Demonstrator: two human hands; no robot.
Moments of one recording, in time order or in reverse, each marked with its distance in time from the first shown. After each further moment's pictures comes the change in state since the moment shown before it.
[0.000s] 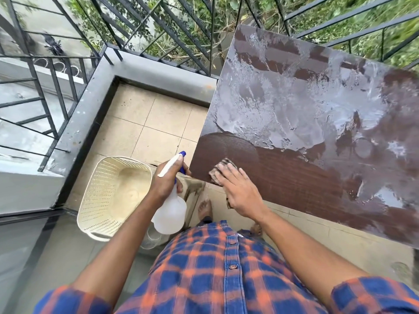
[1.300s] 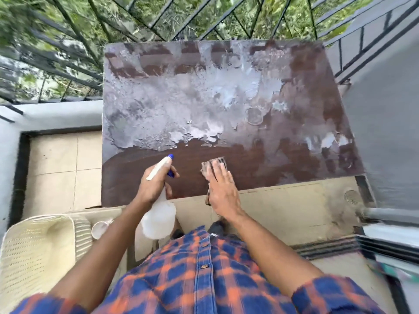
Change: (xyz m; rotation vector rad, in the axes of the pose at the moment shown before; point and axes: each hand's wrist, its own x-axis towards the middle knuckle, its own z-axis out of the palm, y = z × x) left_hand -0.004 0.049 0.201 0.238 -0.307 0.079; right_hand -0.126 0.089 -0.020 0.084 0.233 0.610
